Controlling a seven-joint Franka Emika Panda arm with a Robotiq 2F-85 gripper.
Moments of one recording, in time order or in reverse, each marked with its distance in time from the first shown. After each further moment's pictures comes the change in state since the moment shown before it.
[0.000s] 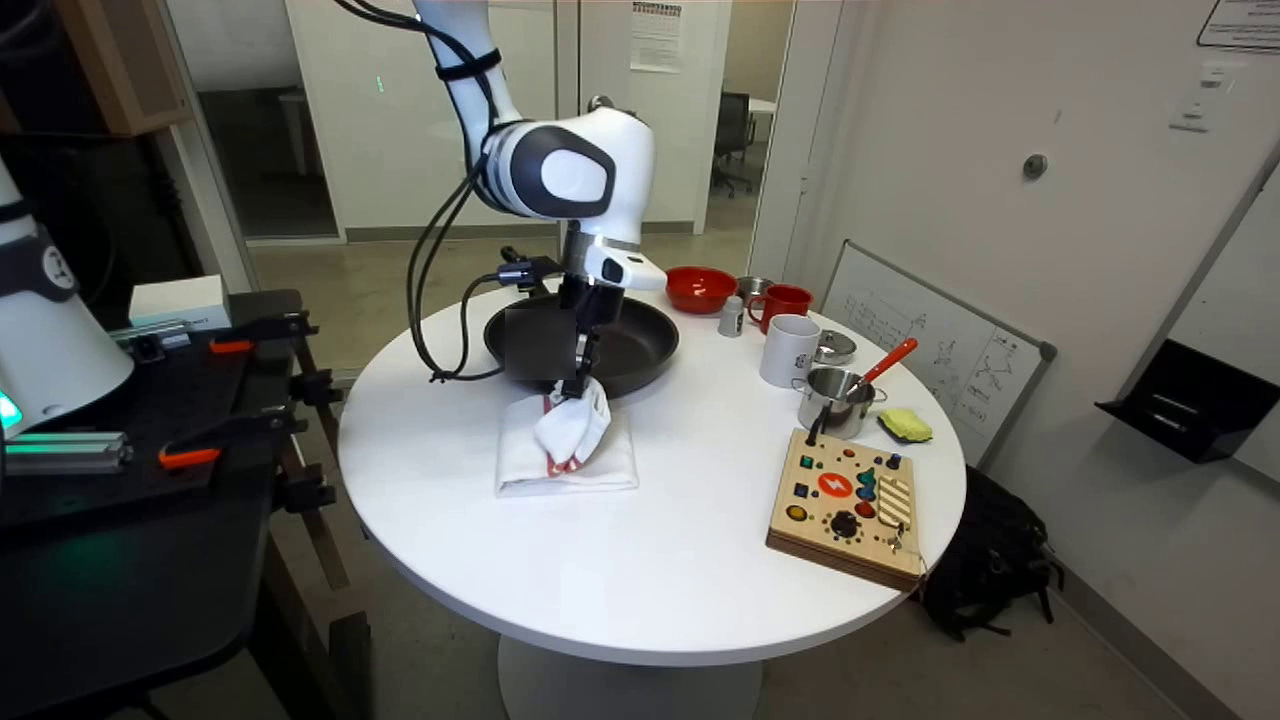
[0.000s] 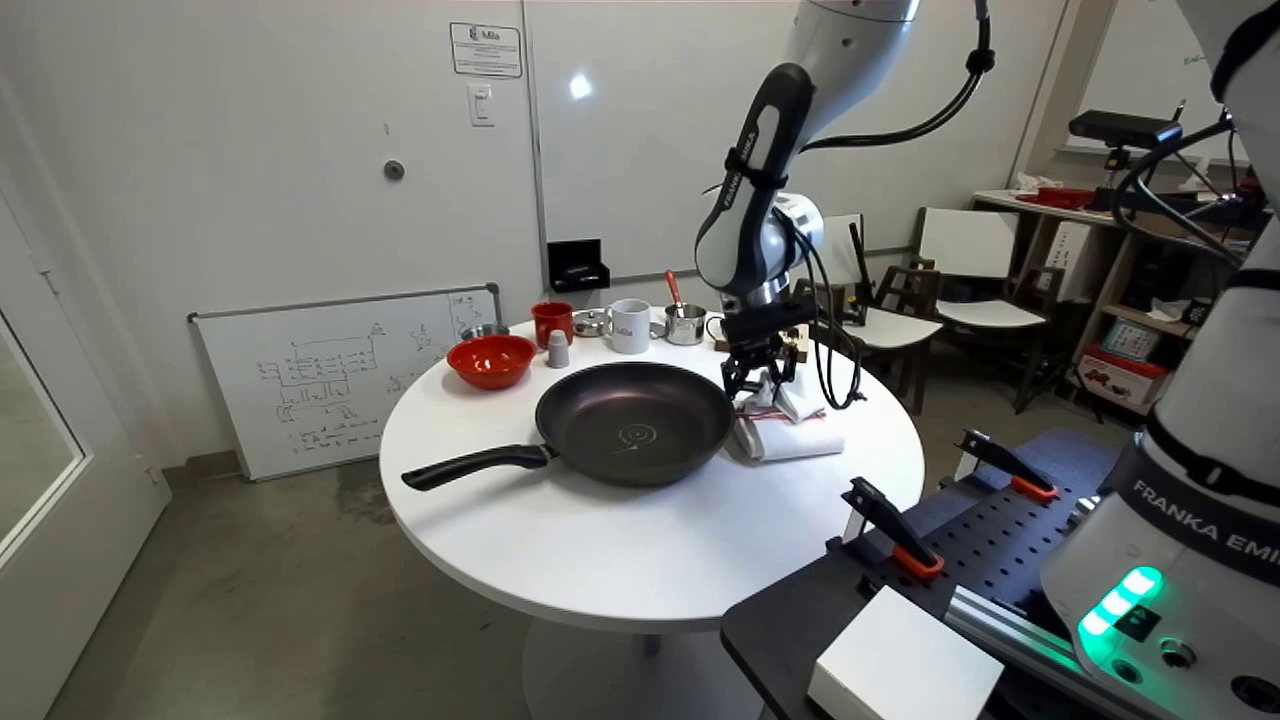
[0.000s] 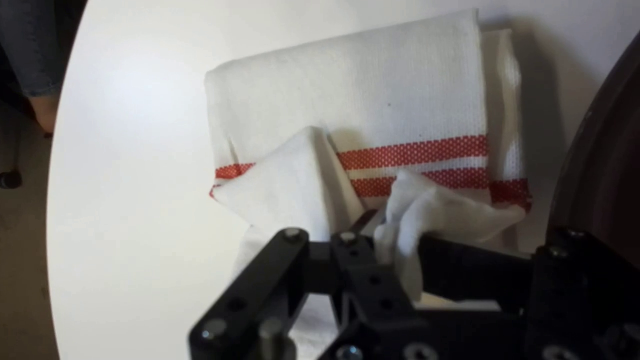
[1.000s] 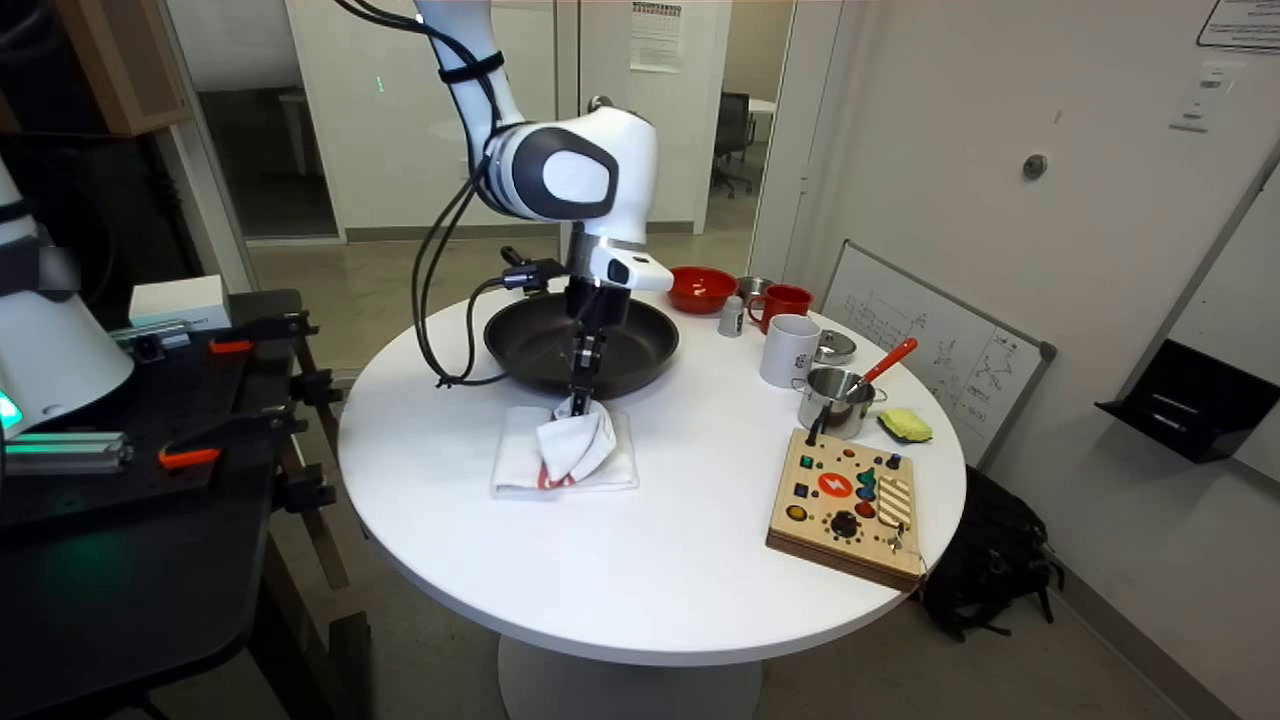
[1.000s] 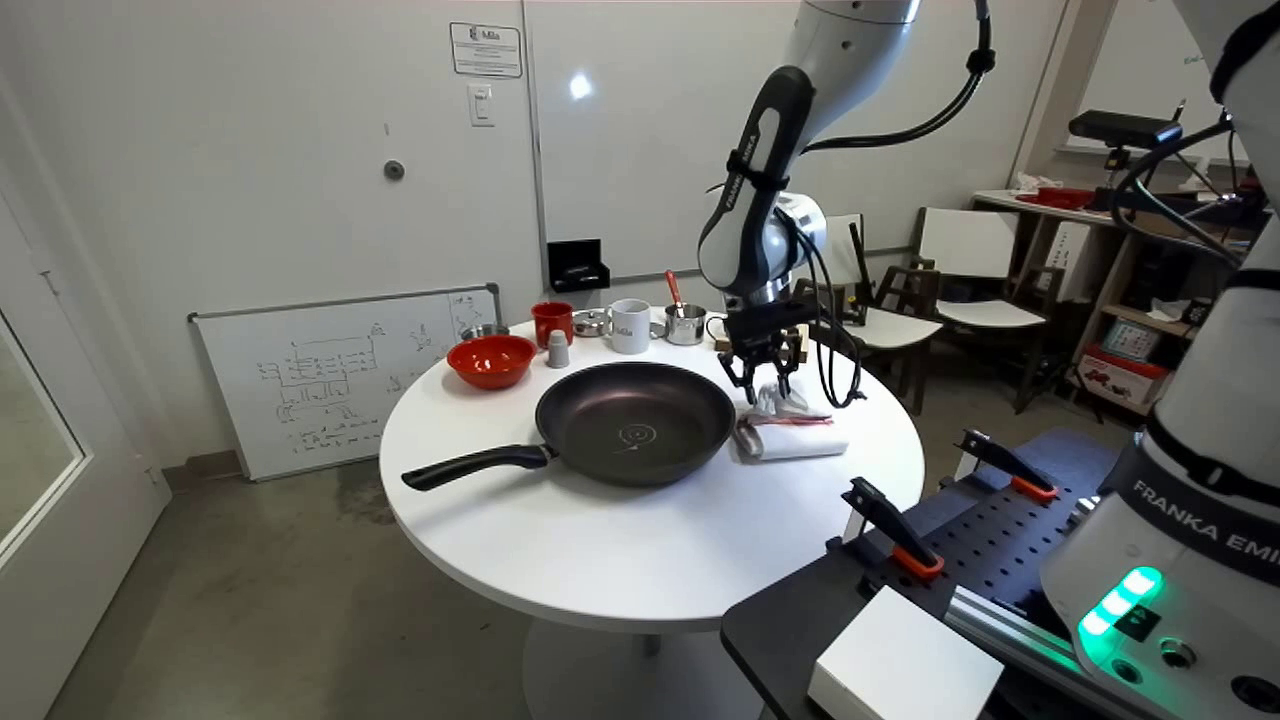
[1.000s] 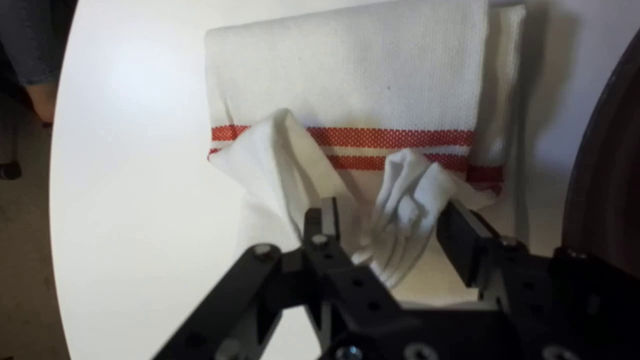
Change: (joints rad) arm 0.010 0.006 -0.024 0.006 0.007 0.028 -0.009
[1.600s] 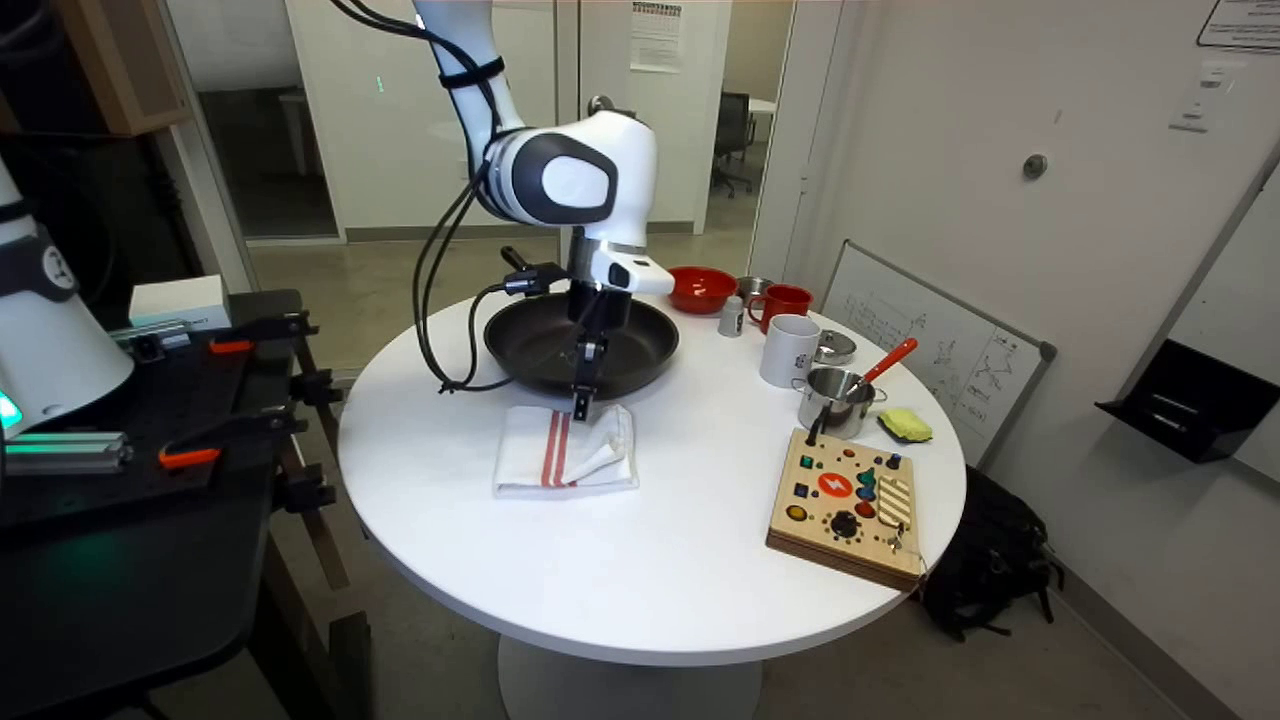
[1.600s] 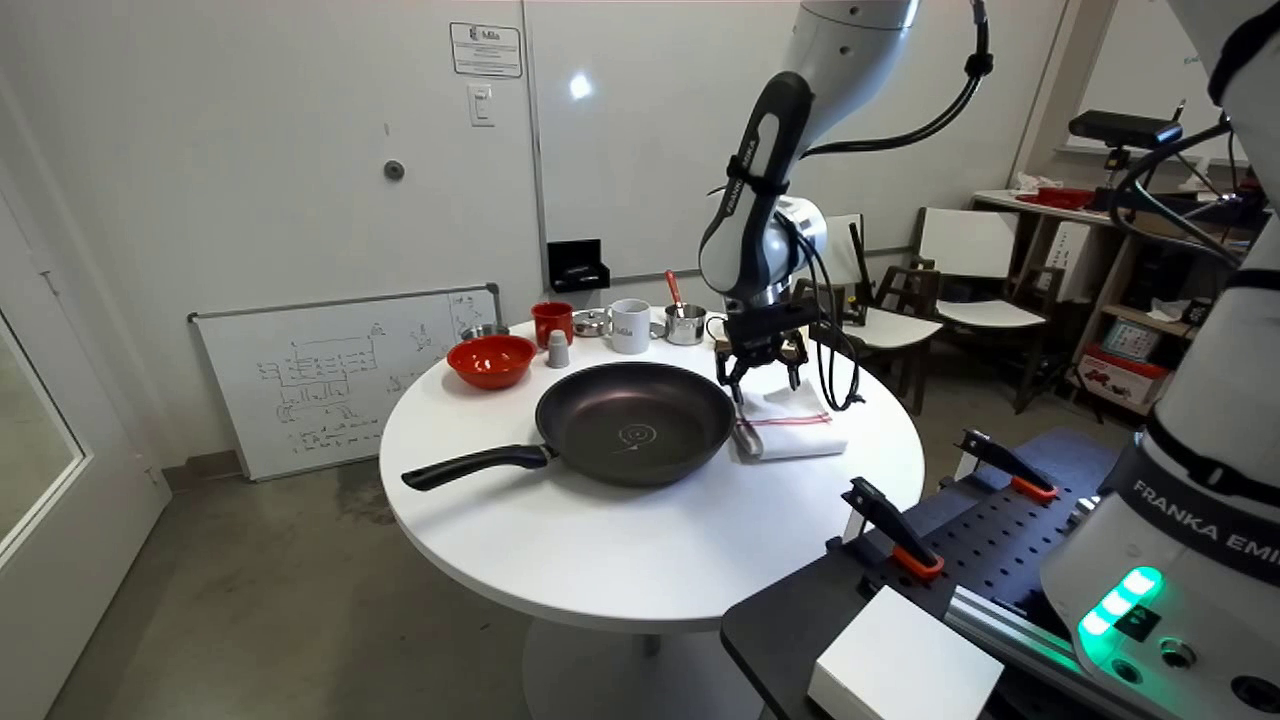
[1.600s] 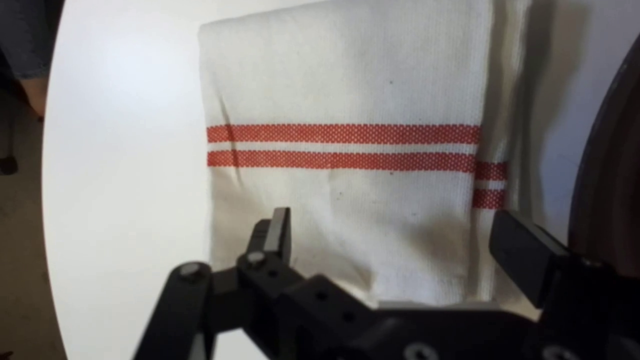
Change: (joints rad) arm 0.005 0.012 -0.008 0.002 0.001 0.026 0.000
